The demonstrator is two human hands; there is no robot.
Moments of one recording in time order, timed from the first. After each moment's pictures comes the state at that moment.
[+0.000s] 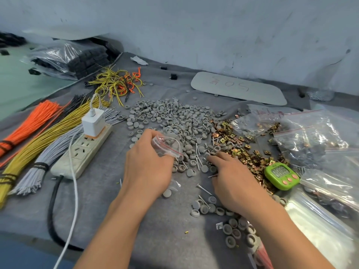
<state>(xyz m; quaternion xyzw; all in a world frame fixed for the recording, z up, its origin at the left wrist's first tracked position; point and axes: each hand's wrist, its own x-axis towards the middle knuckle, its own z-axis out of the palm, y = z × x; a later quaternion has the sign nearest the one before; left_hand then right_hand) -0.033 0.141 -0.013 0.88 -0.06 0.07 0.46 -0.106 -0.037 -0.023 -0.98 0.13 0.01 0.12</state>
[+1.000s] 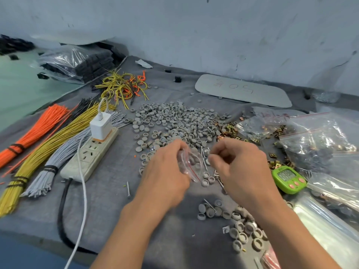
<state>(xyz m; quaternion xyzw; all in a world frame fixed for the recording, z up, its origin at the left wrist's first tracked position) -0.042 0.137 -0.014 0.90 -0.19 0.01 0.40 -0.112 -0.013 0.015 -0.90 0.14 -0.21 0.36</state>
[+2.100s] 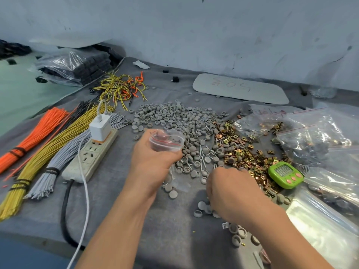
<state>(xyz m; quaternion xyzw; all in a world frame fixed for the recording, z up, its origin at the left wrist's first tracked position) -0.034 0.148 0.002 0.72 -0.08 -0.05 0.69 -0.122 0.001 0.012 -0.98 0.12 0.10 0.08</state>
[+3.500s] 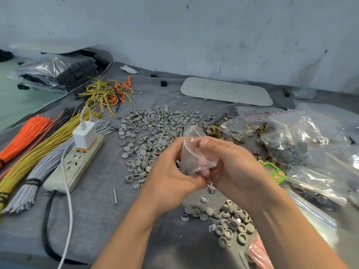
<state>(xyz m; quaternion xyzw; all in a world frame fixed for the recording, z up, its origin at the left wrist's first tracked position) -0.056 0.116 -0.005 0.74 -0.31 -0.10 0.60 -0.112 -0.029 0.026 -0.55 0.09 -0.03 0.83</state>
